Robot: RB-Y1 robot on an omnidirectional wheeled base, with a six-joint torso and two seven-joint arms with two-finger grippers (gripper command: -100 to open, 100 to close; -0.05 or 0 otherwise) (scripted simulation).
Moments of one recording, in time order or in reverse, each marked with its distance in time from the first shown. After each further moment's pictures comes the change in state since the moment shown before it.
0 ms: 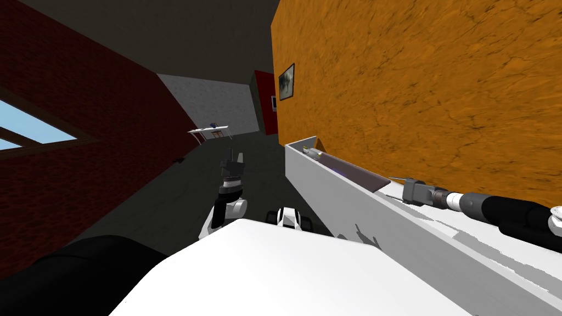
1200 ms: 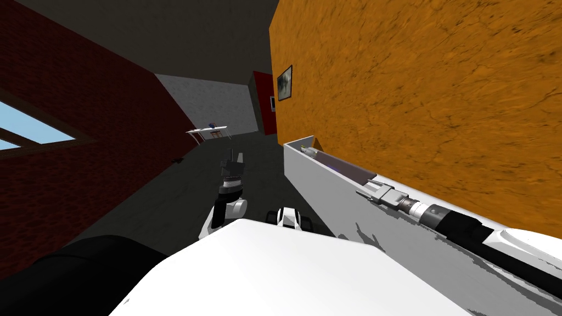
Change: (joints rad) left arm 0.000 0.000 0.000 0.000 0.000 0.000 0.000; right arm -0.008 0.325 0.019 -0.217 -0.234 -0.009 -0.177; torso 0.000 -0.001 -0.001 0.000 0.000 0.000
